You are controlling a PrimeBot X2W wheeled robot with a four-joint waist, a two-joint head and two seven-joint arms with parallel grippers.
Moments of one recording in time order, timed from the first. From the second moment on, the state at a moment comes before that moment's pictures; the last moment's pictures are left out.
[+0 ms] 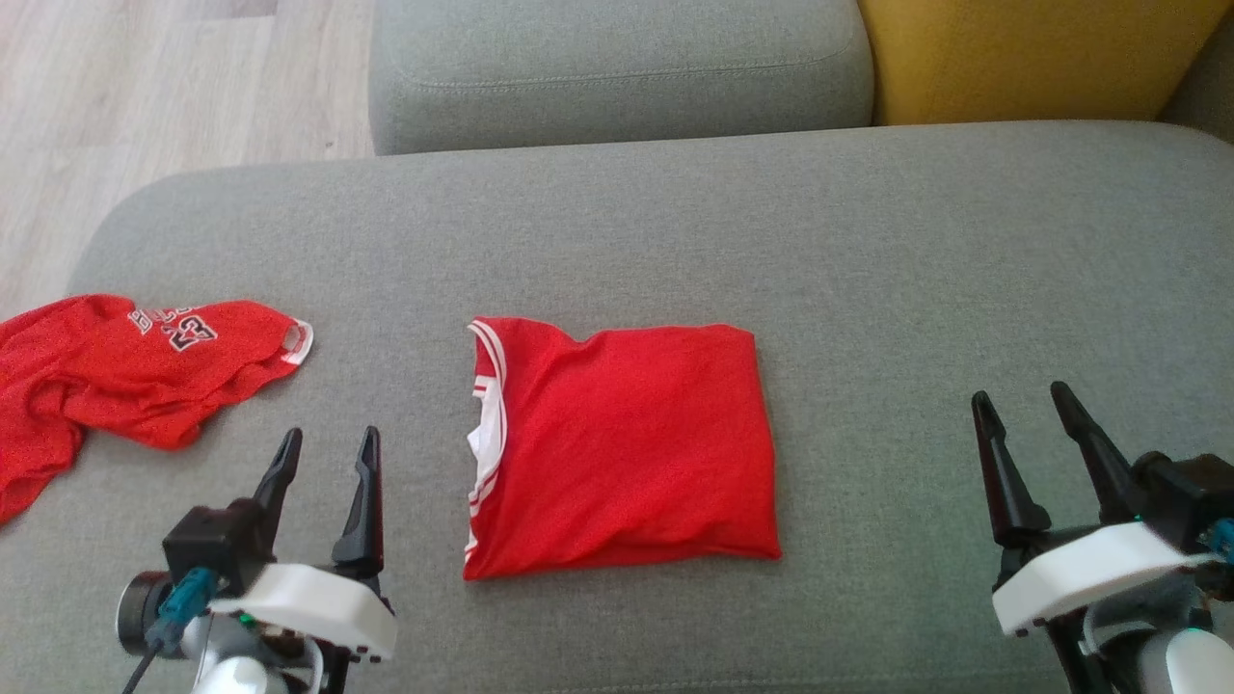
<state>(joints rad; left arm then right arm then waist) 0.00 0.34 -0.42 0.08 -0.47 0.25 -0.23 0.09 -0.13 0.01 -0.09 0.21 0.13 0.10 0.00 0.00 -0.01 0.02</state>
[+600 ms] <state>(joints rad) -0.12 0.33 -0.44 0.07 -0.47 0.23 -0.23 -0.06 -0.14 0.20 0.12 0.27 0.13 0.15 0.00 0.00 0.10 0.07</state>
